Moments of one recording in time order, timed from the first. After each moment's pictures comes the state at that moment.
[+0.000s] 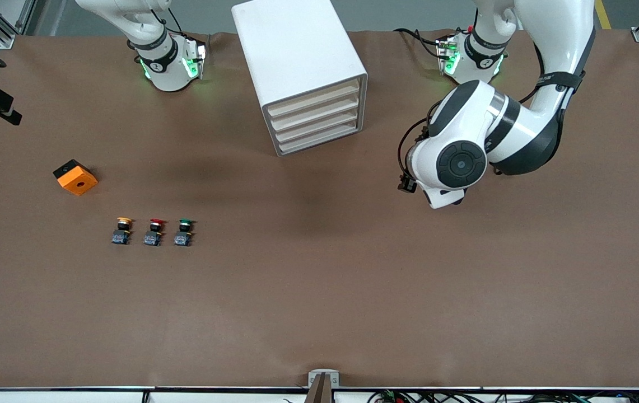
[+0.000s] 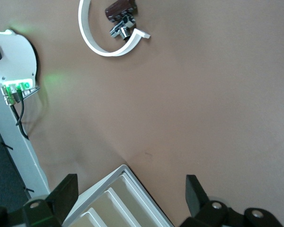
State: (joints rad) left arm -0.17 0.45 -0.40 -1.49 -0.06 1.48 -1.78; right arm -0.02 -0.08 -0.06 -1.53 0.02 1.43 -0.01
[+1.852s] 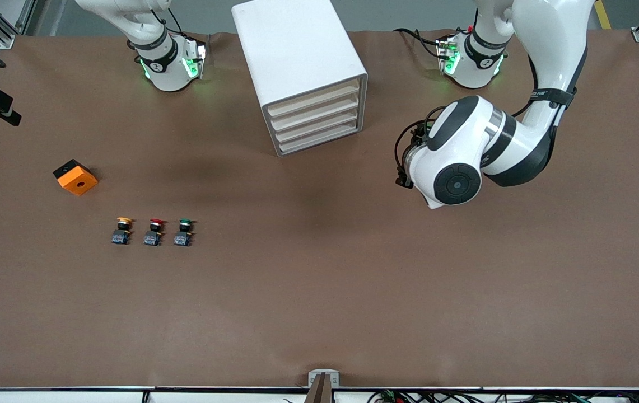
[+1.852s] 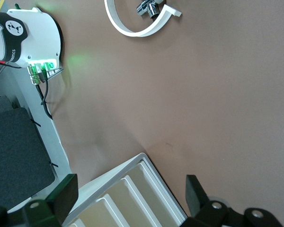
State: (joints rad) left arm -0.16 0.49 -0.40 -1.48 -0.14 1.41 -1.81; right arm -0.02 -0.08 -0.06 -1.53 0.02 1.44 -0.01
